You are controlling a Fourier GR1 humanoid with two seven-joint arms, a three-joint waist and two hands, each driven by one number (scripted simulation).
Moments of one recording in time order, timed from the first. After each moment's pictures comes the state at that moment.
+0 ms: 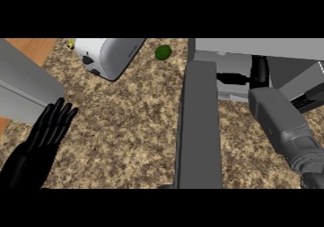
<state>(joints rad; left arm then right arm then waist) 0.13 0.00 0.08 -1.96 0.12 -0.42 -0.09 -1.02 -0.24 -0.36 -0.10 0.15 -0.40 -0.72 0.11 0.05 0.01</state>
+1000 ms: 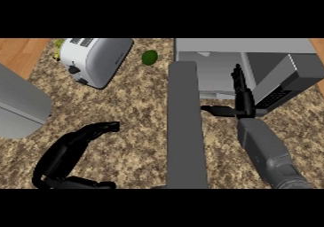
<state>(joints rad) 0.07 0.06 -0.05 -1.79 0.06 -0.51 -0.12 -0.80 -0.13 -0.39 -0.16 0.09 -0.15 -0.93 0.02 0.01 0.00</state>
